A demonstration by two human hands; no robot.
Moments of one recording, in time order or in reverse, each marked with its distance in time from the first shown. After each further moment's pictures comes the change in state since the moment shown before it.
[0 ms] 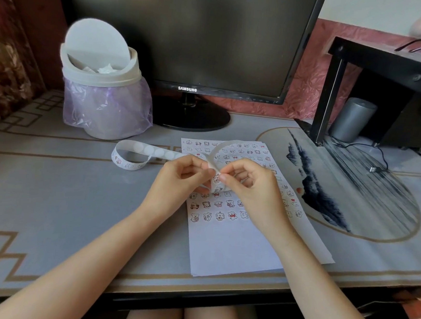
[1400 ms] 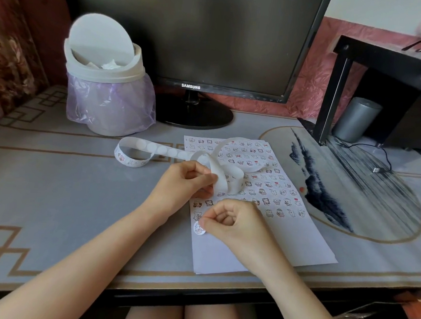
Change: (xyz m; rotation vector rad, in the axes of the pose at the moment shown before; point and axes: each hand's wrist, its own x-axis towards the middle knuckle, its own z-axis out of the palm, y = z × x) left_hand 0.000 -0.004 0.002 -0.071 -0.022 -0.190; right_hand -0.051 -0.018 0.021 -0.017 -0.229 0.352
